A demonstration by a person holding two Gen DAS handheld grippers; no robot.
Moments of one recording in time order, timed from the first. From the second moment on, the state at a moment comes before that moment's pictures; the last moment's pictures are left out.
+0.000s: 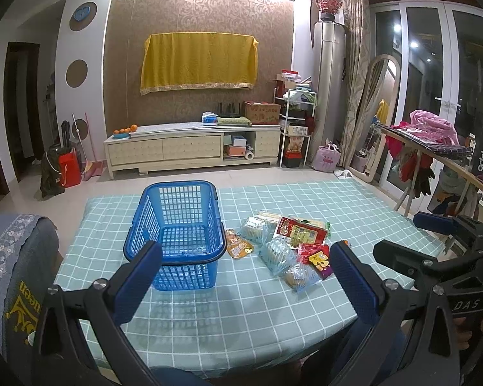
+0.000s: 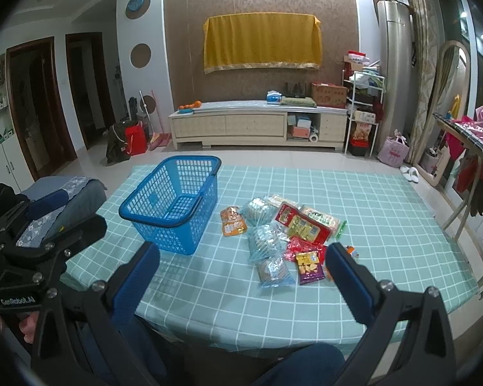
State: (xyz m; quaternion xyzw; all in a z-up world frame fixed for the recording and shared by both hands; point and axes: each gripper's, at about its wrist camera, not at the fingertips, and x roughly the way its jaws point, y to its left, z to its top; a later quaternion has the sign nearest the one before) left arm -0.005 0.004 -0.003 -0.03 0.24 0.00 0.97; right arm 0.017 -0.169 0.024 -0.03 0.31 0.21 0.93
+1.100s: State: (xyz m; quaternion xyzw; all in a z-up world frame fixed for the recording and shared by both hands) left arm 0.003 0.002 -0.003 -0.03 0.26 -0.01 0.97; right arm 0.024 -0.171 0.020 -0.02 0.32 0.22 0.92
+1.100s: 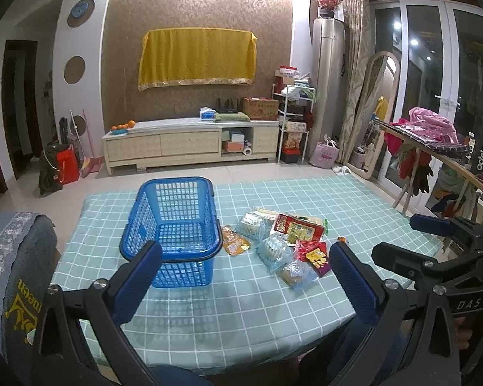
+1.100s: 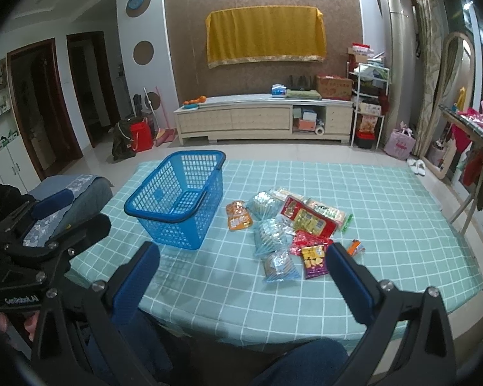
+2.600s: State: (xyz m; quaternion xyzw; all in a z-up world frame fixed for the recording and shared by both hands) left arm 0.250 -0.079 -0.136 -0.06 0.48 -0.05 0.87; right arm 0.233 -0.253 -0.104 -0.04 0.47 0.16 0.87
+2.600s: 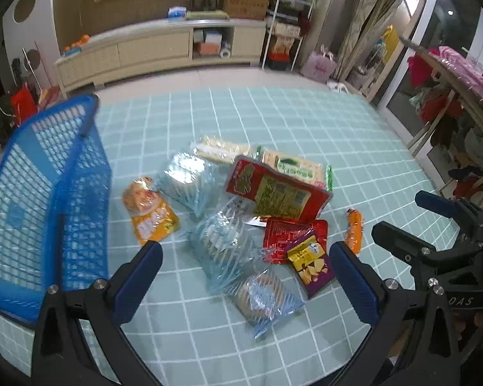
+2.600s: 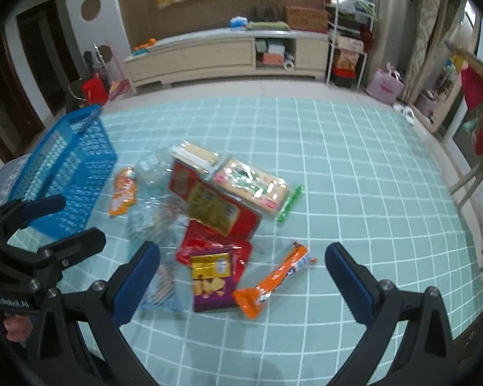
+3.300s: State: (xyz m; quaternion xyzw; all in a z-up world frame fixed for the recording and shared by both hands) left arm 0.325 -0.066 -0.218 -0.07 0.58 0.00 0.81; right arm 0.287 -0.244 -0.160 -0.05 0.52 0.13 0.84
